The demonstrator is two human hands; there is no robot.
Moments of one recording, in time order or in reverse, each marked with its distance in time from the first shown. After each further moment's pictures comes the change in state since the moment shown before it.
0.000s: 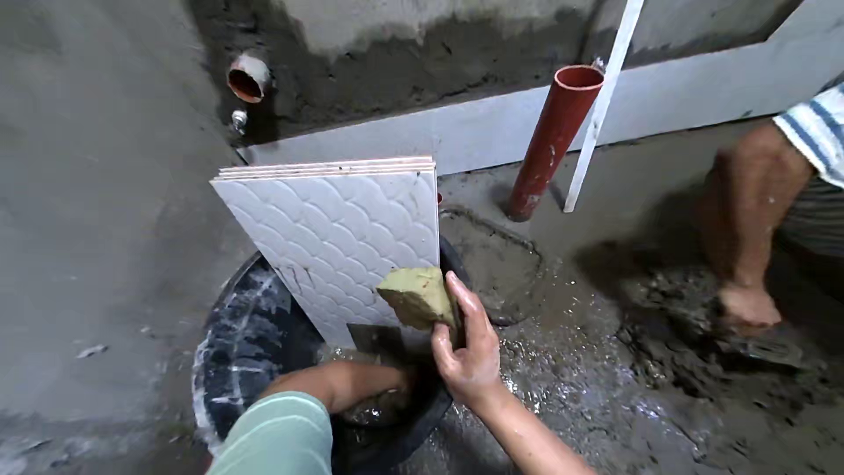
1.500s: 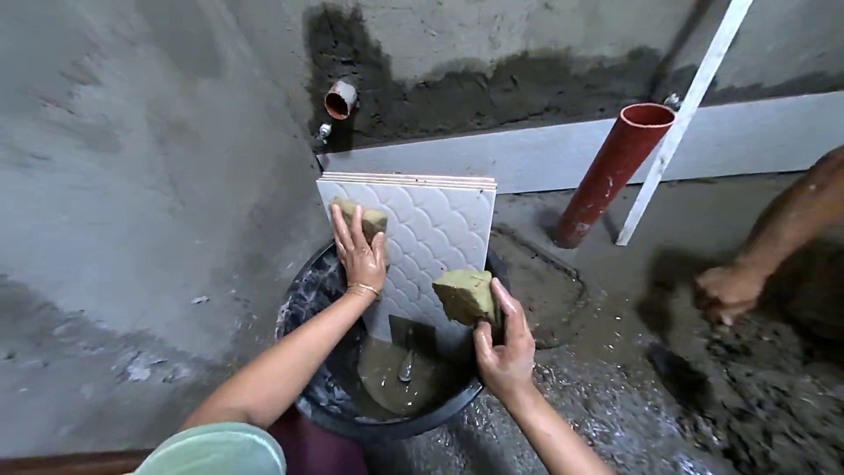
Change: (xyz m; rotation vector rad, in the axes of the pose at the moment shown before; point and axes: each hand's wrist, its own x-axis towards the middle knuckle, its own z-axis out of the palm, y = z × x) left_hand -0.102 -0.081 -0.090 -0.091 2.087 -0.221; right_hand 0.002 -0.004 -0.002 0.021 -0.037 -0.027
